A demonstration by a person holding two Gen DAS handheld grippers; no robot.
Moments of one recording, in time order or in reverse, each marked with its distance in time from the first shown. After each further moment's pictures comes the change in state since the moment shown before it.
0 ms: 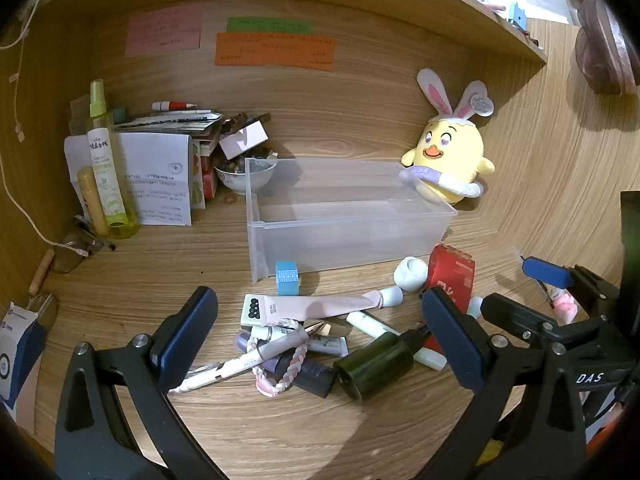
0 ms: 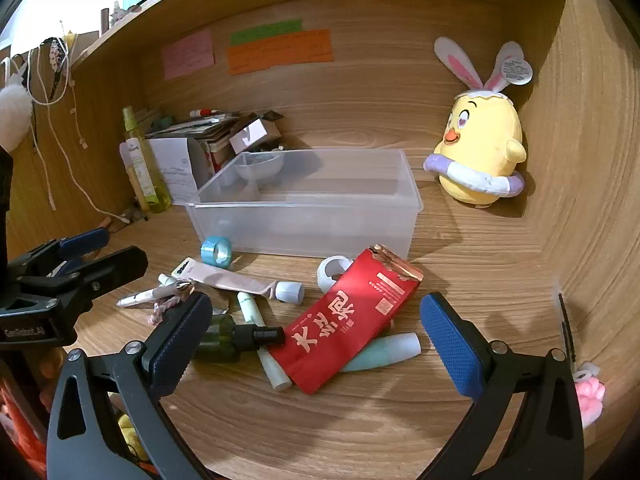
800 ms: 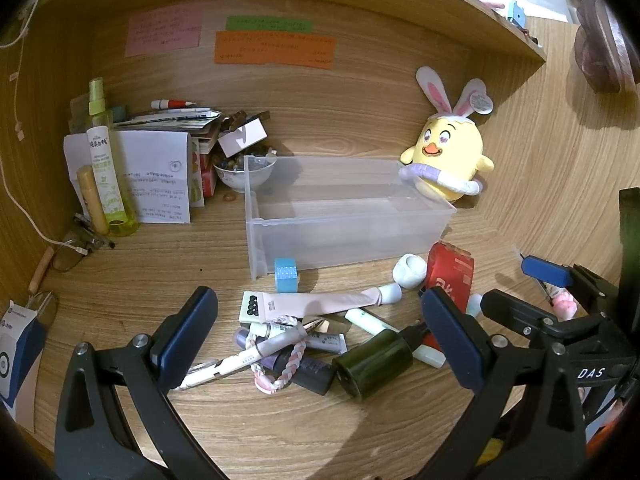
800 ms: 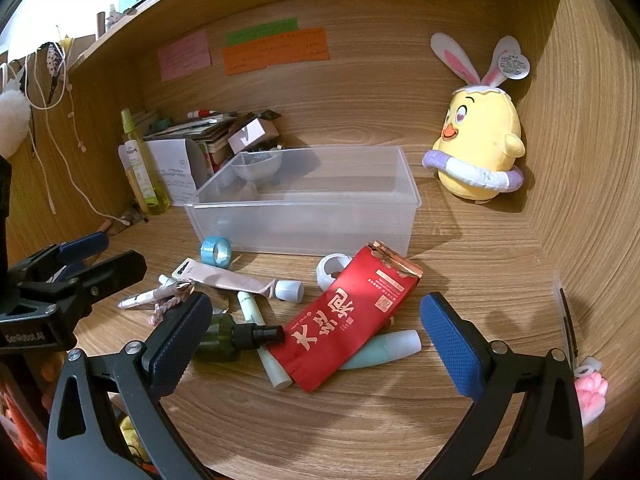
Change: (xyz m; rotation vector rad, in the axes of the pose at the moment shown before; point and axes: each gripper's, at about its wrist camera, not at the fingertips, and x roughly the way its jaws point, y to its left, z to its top) left arm 0.001 -0.001 -0.003 0.002 0.005 0.004; right arm 0.000 -0.001 -0.001 0.013 0.004 0.007
